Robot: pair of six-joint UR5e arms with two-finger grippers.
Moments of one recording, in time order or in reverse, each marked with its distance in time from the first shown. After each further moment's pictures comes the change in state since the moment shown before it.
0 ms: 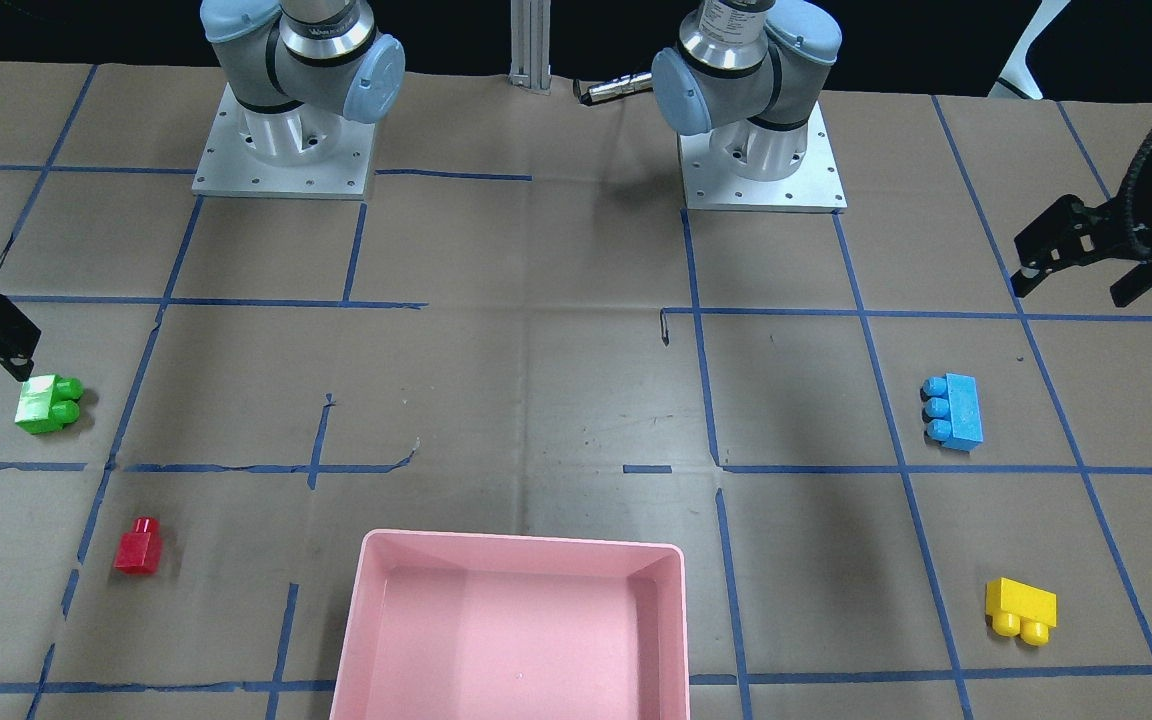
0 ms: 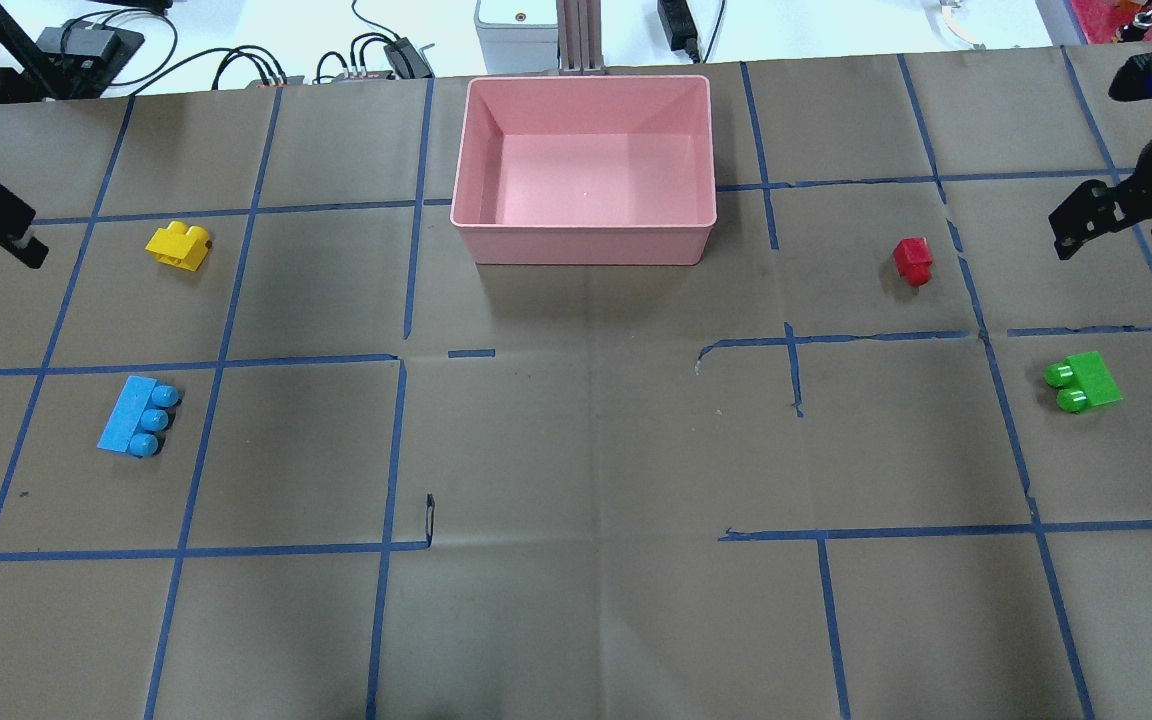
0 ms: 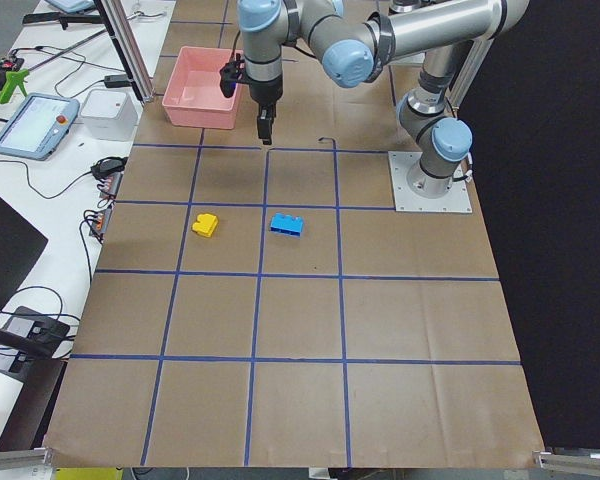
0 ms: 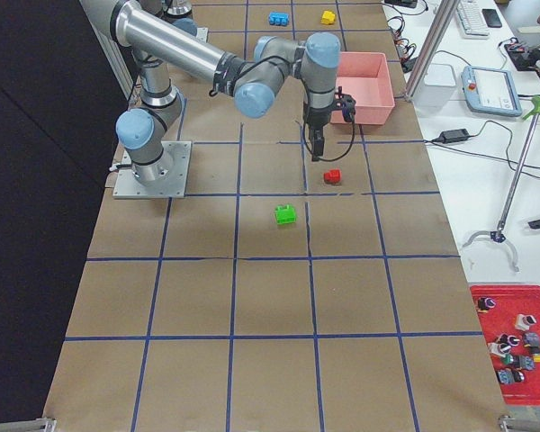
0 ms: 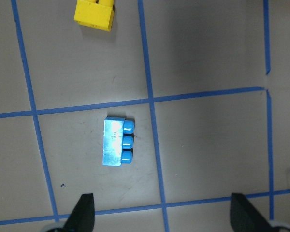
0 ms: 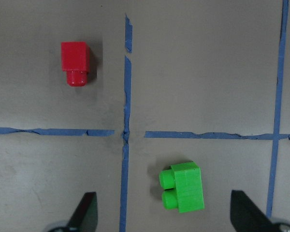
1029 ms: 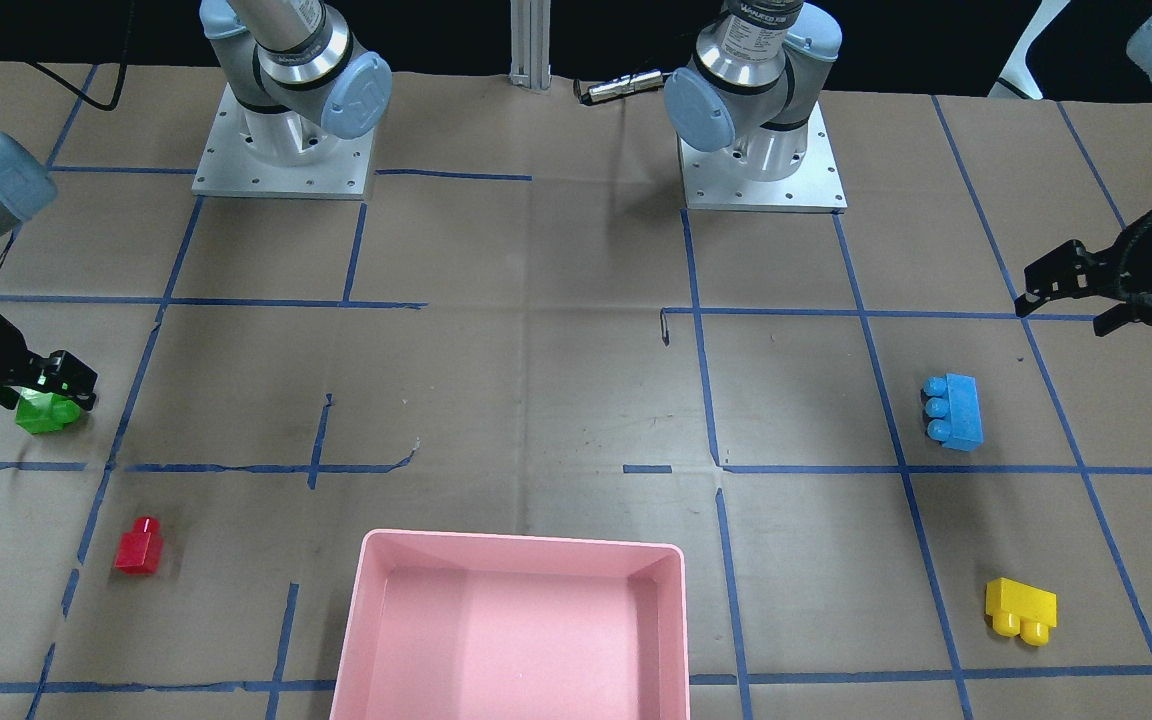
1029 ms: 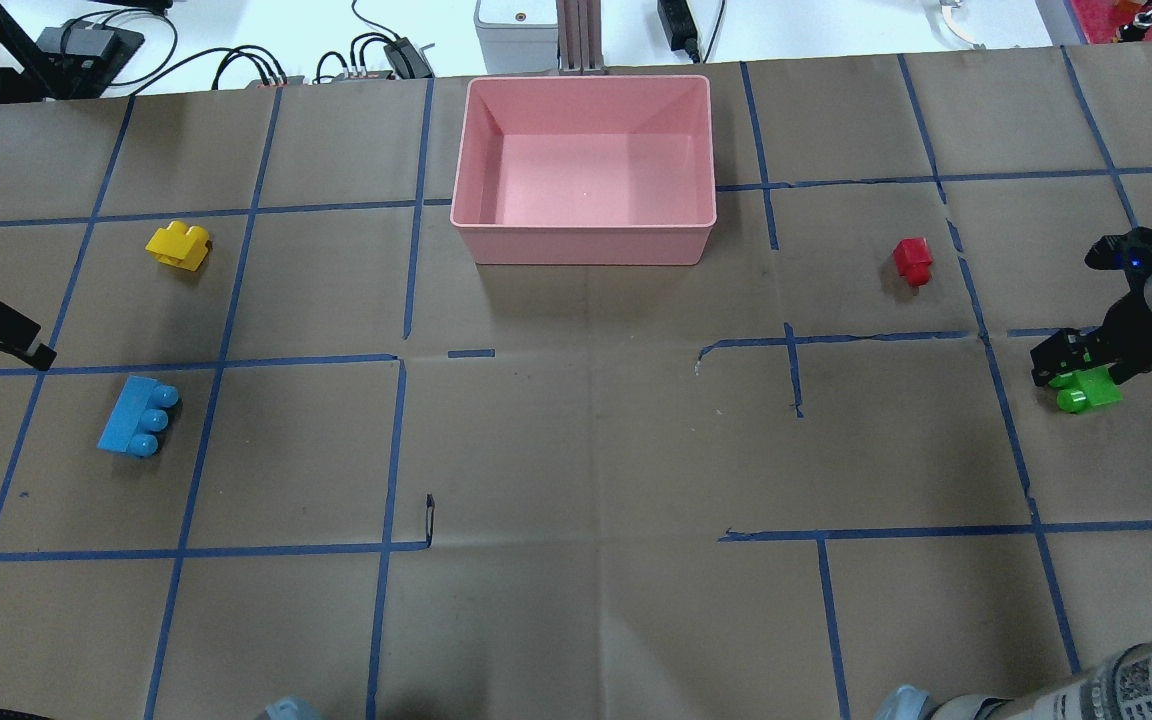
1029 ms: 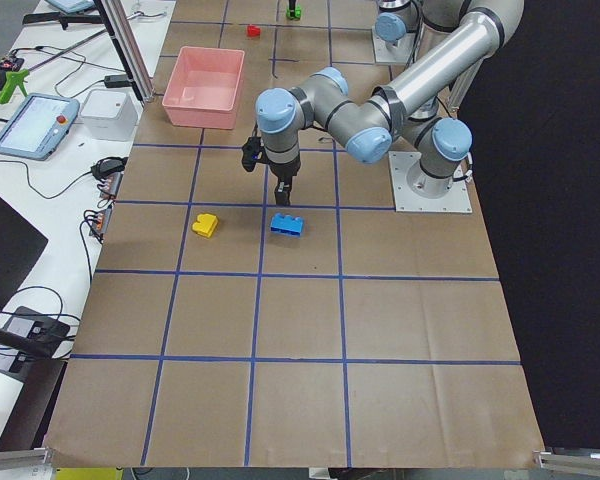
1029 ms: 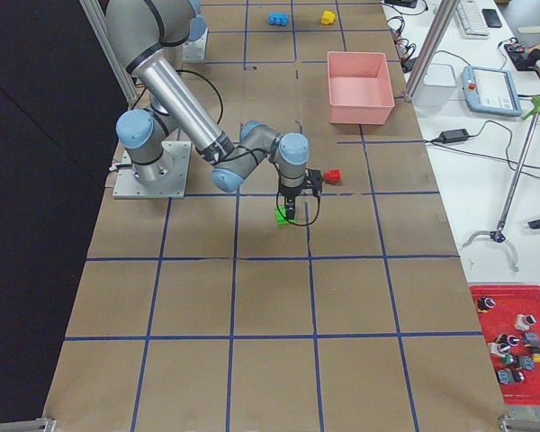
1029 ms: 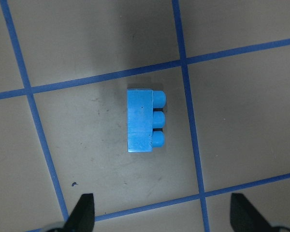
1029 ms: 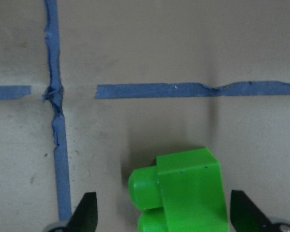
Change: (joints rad) left arm 0.105 -0.046 -0.245 0.220 -0.027 0.130; right arm -0.153 0.191 0.227 -0.306 0.037 -0.085
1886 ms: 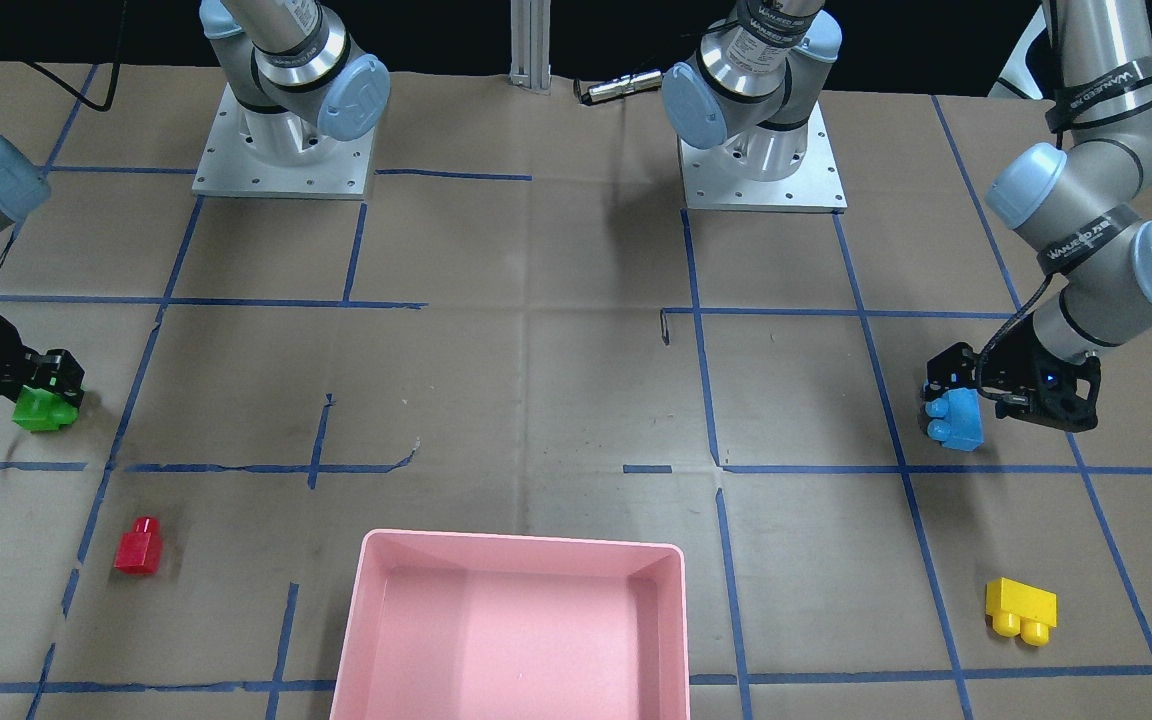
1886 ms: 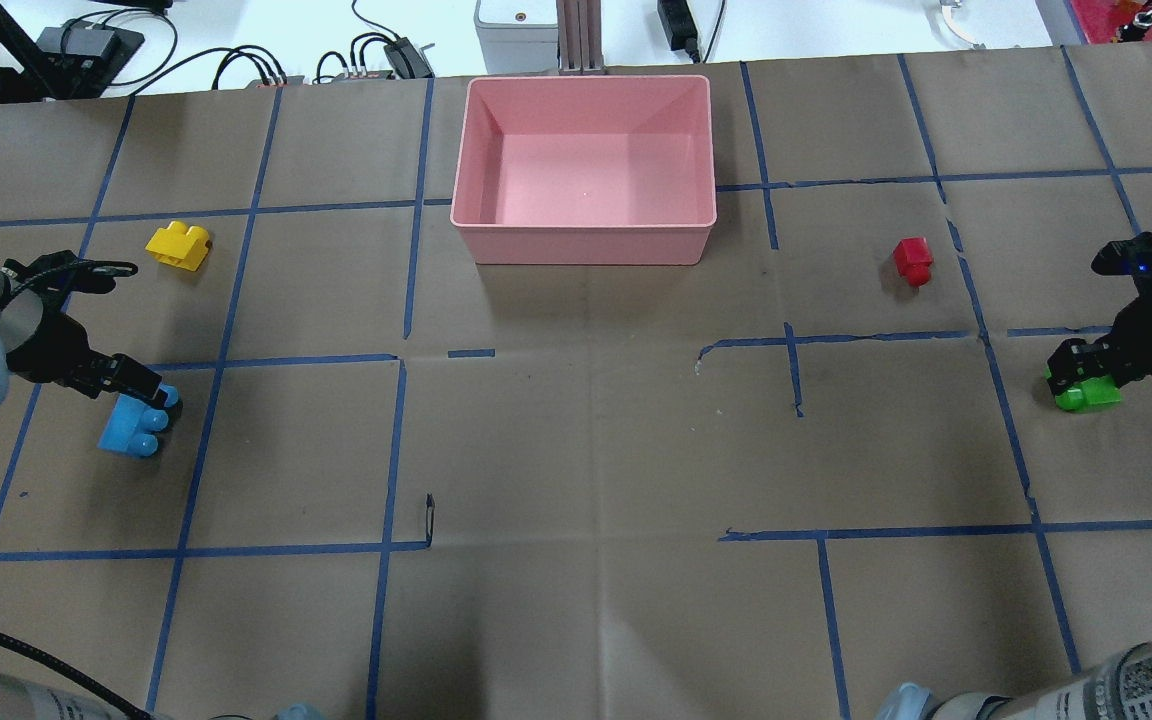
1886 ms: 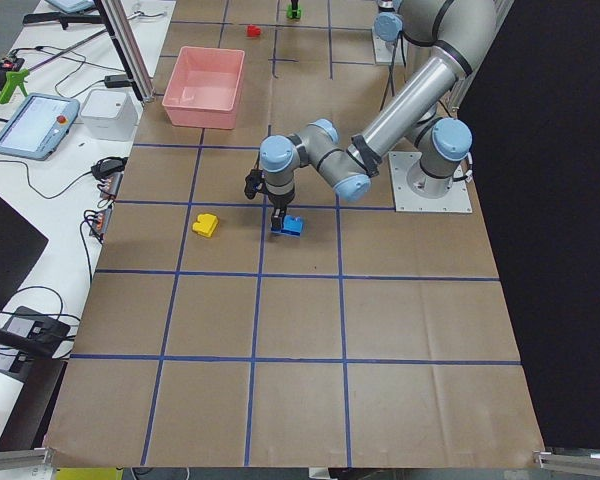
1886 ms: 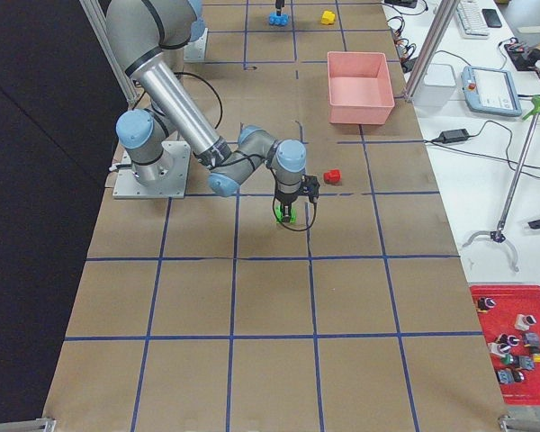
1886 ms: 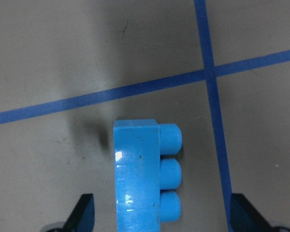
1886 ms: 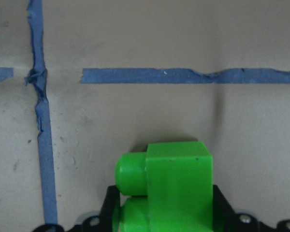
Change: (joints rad) left arm -0.051 -0.184 -0.201 0.433 -0.005 -0.012; right arm -0.006 -0.012 -0.006 0.014 -0.014 -0.029
